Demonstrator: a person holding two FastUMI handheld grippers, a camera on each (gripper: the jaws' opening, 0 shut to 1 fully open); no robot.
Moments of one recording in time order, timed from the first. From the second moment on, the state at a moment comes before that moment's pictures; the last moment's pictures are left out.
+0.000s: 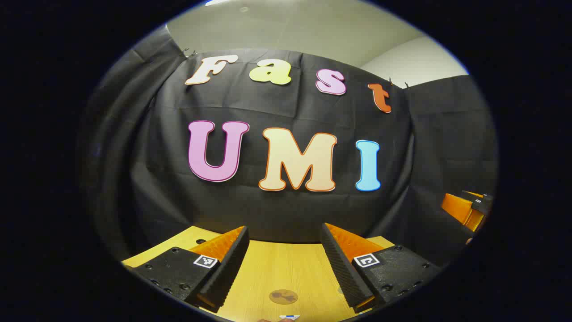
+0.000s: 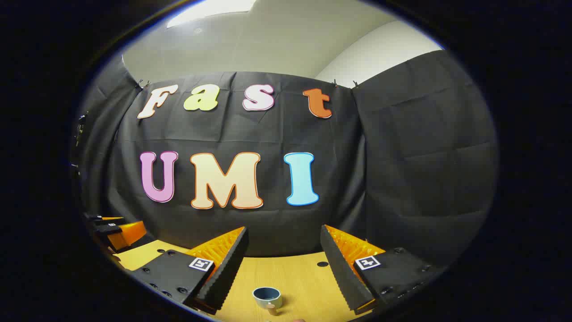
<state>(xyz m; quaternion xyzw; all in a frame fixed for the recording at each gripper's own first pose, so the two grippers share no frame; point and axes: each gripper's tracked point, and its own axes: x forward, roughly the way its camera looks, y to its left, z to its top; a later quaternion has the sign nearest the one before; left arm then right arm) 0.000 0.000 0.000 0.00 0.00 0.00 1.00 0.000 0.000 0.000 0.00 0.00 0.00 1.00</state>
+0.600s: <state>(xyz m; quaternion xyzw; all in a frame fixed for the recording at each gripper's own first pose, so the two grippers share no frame) -0.010 0.023 0.022 0.02 -0.03 0.05 1.00 0.007 0.025 -0.016 0.01 0.01 0.05 1.00</state>
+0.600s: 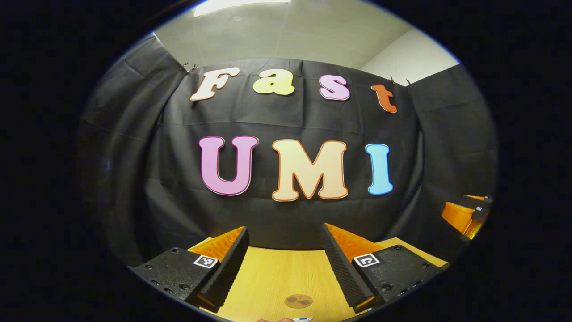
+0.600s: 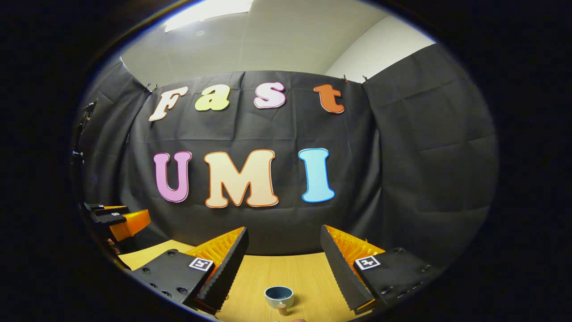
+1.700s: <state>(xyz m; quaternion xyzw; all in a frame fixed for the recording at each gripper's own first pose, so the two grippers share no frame) -0.036 0.042 0.018 0.03 -0.04 0.06 1.00 -0.015 0.053 -0.096 -0.04 0.08 0.10 0.99</state>
